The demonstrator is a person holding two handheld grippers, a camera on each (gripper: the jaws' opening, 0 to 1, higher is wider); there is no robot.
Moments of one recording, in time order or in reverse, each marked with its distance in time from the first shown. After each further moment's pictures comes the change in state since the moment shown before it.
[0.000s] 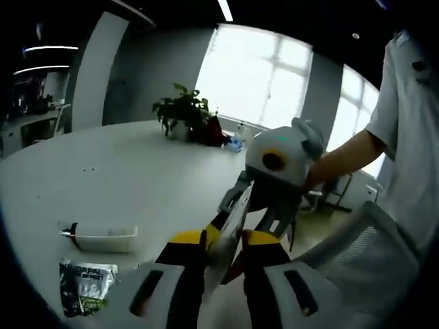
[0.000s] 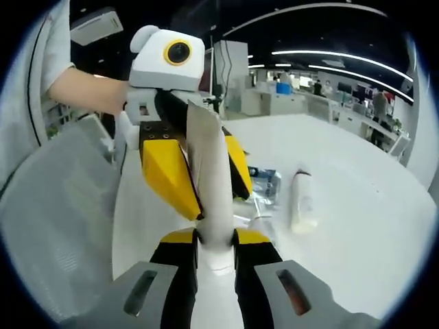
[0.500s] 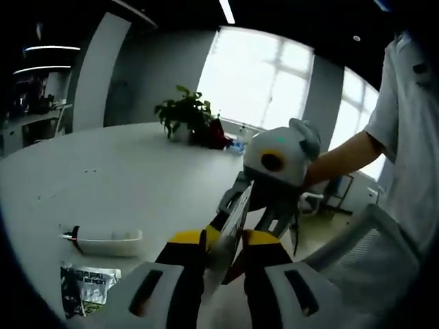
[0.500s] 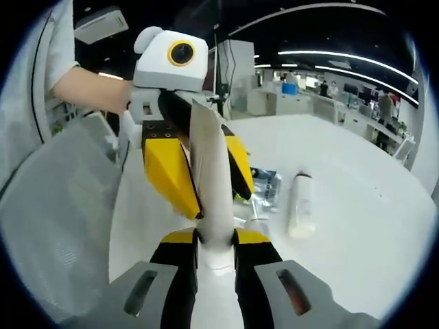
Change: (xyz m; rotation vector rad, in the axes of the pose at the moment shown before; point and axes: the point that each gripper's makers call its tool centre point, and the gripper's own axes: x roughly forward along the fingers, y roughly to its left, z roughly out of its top) left arm 0.001 0.009 0.002 -0.010 -0.014 0.003; right arm 0.001 -0.004 0.003 -0.021 0.006 0.036
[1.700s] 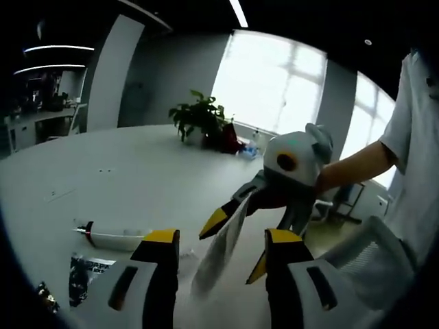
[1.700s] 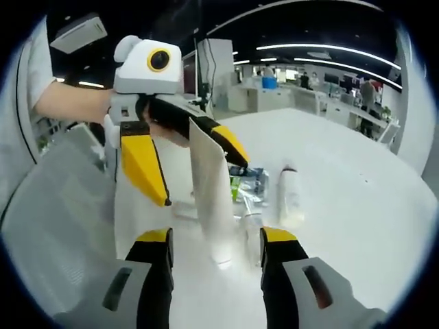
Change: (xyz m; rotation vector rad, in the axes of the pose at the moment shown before) left arm -0.017 -0.005 0.012 -0.032 -0.020 0.095; right arm -0.023 0.003 0.005 0.093 0.015 -0.106
